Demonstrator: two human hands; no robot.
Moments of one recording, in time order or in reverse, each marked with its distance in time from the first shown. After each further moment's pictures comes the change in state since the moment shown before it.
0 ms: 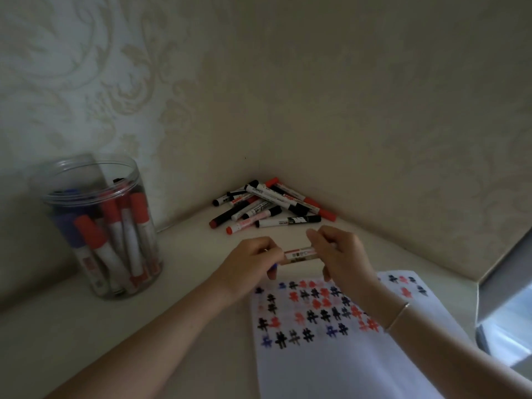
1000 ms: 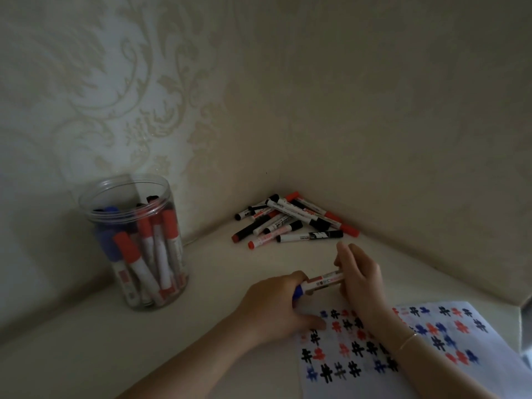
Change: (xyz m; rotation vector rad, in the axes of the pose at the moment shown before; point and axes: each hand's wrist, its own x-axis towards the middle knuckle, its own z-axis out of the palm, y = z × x) left_hand -0.006 -0.016 0.014 0.681 -0.037 0.132; right_hand 0.005 0.021 0.021 0.233 0.167 -0.004
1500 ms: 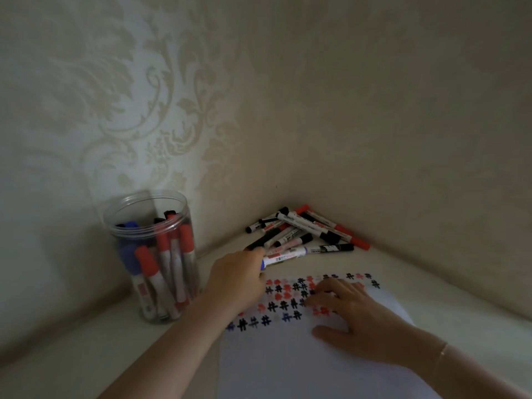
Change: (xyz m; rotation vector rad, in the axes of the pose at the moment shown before) left_hand 0.000 -0.038 -0.058 0.410 0.302 -0.149; right_hand -0.006 -0.002 -0.016 -0.946 -0.768 -0.480
